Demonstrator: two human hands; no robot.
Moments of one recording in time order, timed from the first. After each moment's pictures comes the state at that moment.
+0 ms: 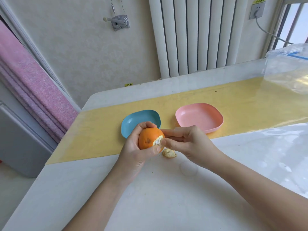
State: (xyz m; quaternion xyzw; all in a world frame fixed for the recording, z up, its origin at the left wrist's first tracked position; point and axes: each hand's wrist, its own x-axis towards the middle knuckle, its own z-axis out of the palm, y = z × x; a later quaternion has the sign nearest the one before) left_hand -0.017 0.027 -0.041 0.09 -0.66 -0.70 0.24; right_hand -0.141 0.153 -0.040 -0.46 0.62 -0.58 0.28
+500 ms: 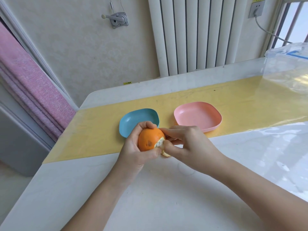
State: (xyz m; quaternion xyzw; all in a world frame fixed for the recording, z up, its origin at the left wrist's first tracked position) left_hand -0.017 0.038 -0.037 0.09 -0.68 -0.69 0.25; right_hand -0.132 0.160 -0.031 -0.55 0.67 -0.48 0.13
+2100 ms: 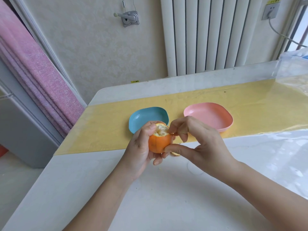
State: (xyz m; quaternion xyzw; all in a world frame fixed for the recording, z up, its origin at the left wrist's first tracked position) left_hand -0.008 0.037 -0.022 0.13 -0.64 -0.74 0.19; right_hand -0.129 0.157 -0.032 -0.65 0.54 -0.54 -0.08
